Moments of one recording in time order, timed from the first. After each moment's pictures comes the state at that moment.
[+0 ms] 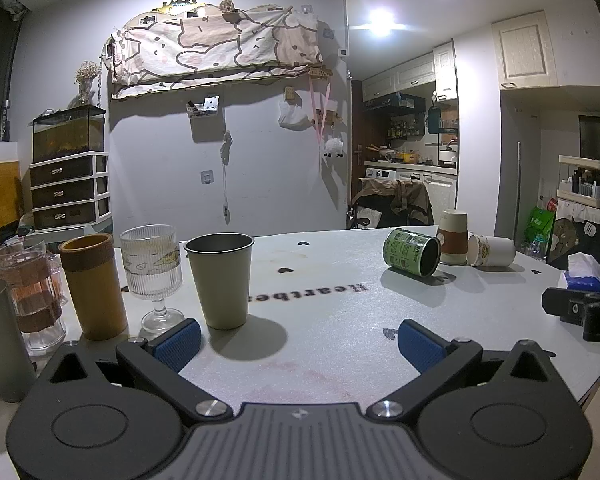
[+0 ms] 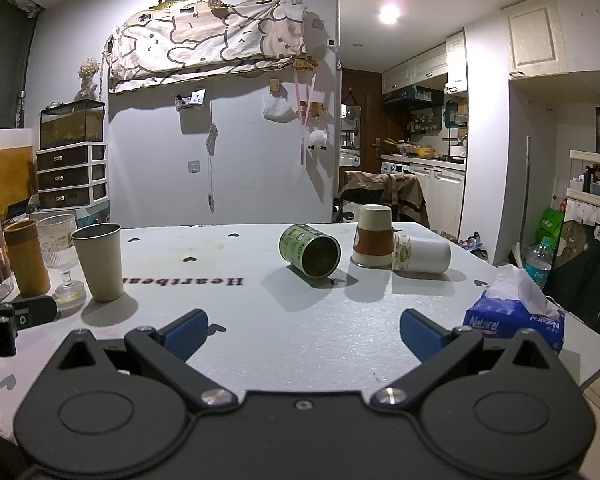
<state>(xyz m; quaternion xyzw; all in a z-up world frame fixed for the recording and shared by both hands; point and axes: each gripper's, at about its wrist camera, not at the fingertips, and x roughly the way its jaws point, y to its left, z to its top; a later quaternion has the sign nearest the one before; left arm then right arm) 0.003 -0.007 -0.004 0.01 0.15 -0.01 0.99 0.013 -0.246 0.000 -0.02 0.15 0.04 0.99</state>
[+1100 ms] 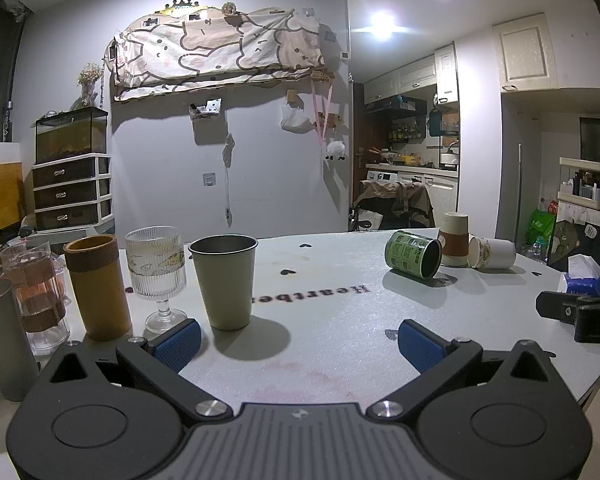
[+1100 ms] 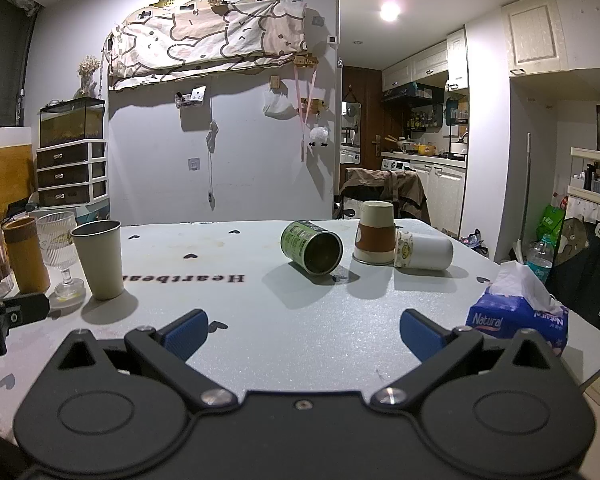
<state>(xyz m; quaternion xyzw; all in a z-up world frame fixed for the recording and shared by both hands) -0.001 -0.004 -0.002 0.01 0.15 -0.01 0.99 0.019 -0.249 -0.001 -0.01 0.15 0.03 0.99</state>
